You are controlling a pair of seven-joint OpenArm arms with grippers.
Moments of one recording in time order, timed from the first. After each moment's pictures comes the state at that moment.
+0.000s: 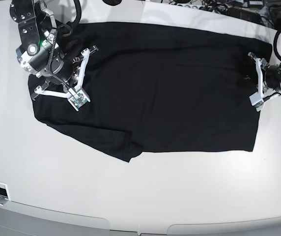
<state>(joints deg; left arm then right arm) 2.1 -47.9 14.1 73.9 -45.4 -43.6 51.1 -16.7 14.2 -9.8 112.7 -2.2 15.9 -59.0</state>
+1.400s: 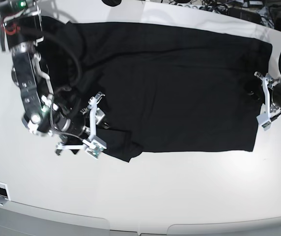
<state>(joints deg) -5.5 -49.0 14.1 73.8 -50.9 -40.8 58.2 9.5 14.2 -14.6 88.5 7.4 36.6 -46.8</state>
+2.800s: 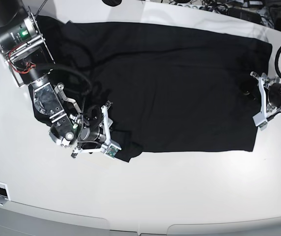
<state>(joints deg) -5.5 -47.6 14.1 73.8 -50.9 -40.8 58.1 20.8 12.5 -28.3 63.7 0.0 26.8 -37.5</state>
